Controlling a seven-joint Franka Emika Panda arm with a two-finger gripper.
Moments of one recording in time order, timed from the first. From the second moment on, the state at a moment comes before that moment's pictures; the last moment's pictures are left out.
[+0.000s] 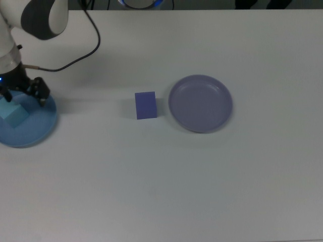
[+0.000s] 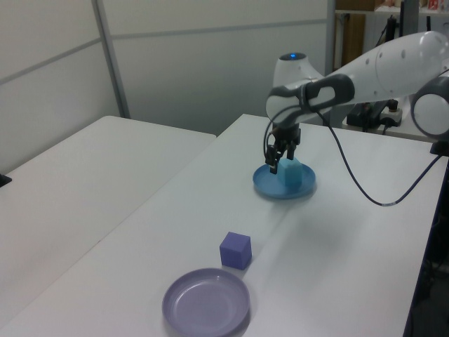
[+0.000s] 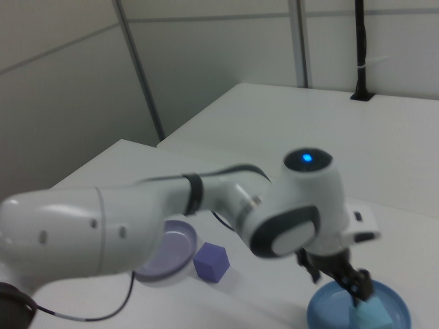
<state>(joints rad) -0.32 0.42 -0.05 -1.62 0.05 2.15 -0.31</state>
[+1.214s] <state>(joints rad) 0.13 0.37 -0.04 -1.82 -0.04 2.14 0.02</state>
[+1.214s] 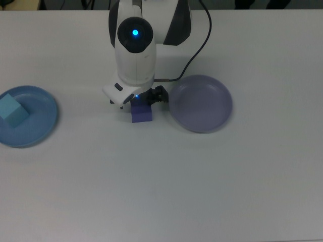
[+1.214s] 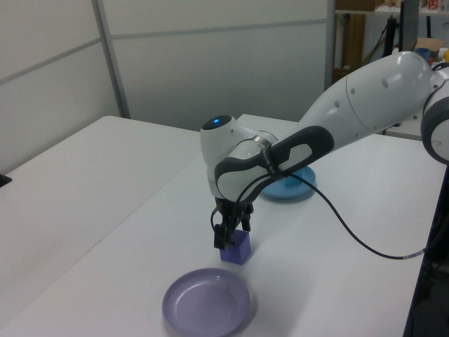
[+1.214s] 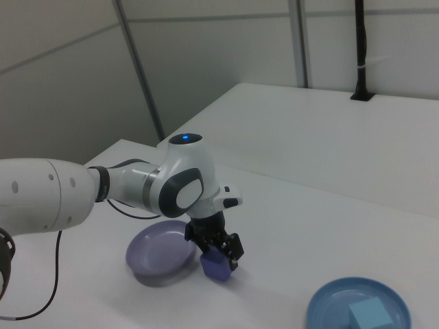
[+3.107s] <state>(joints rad) 0.14 0.25 0.10 -1.81 -0.04 2.01 0.06</state>
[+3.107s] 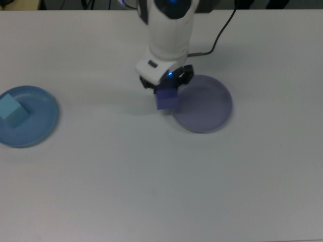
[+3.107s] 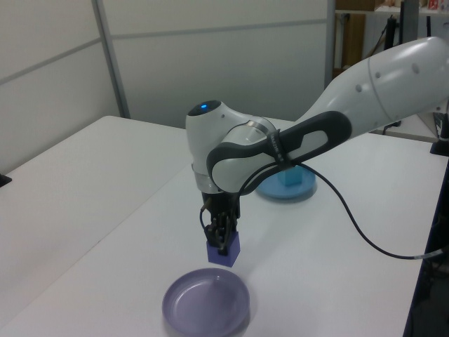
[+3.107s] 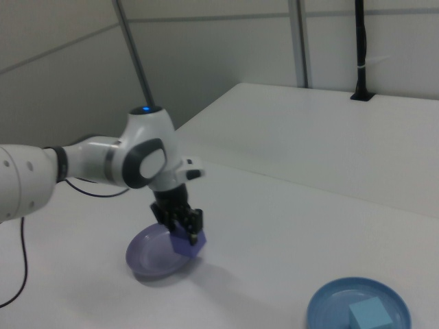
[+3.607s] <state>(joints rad) 0.18 0.27 0.20 -1.82 -0.09 2.04 0.16</state>
